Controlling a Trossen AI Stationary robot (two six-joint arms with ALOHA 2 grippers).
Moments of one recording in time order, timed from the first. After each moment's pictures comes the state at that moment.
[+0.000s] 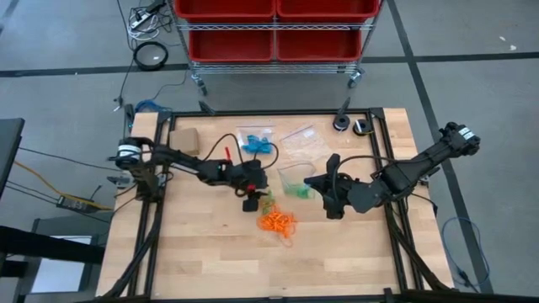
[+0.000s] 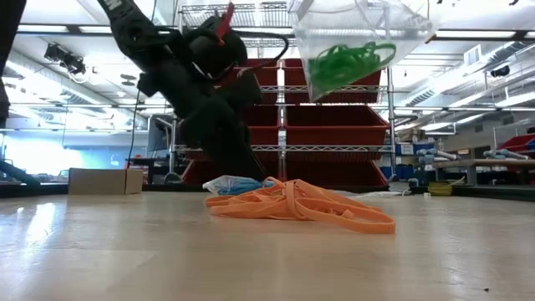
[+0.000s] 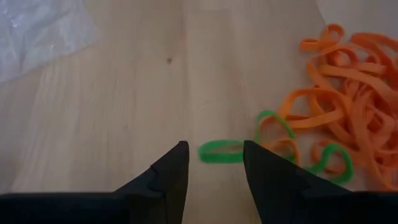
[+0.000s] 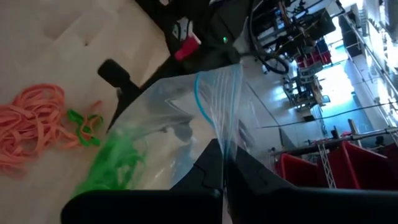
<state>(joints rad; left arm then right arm) 0.04 1.74 0.84 0.15 0.03 0.10 0.52 1.23 1.12 -0.43 0.82 -0.58</state>
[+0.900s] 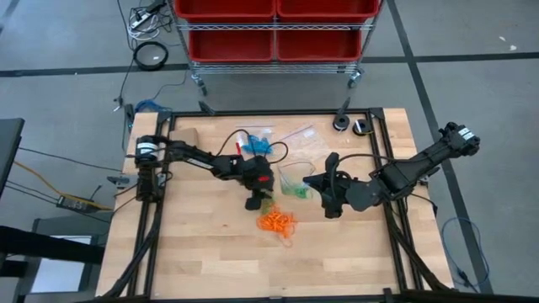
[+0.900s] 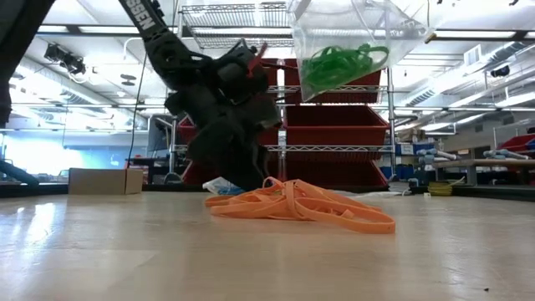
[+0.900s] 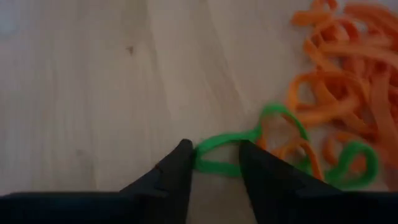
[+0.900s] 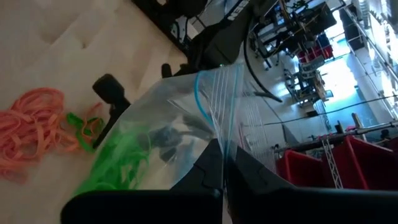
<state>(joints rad) 0.11 1.93 0.98 0.04 0.26 0.24 0.50 1.23 1.12 -0.42 0.81 -0.55</state>
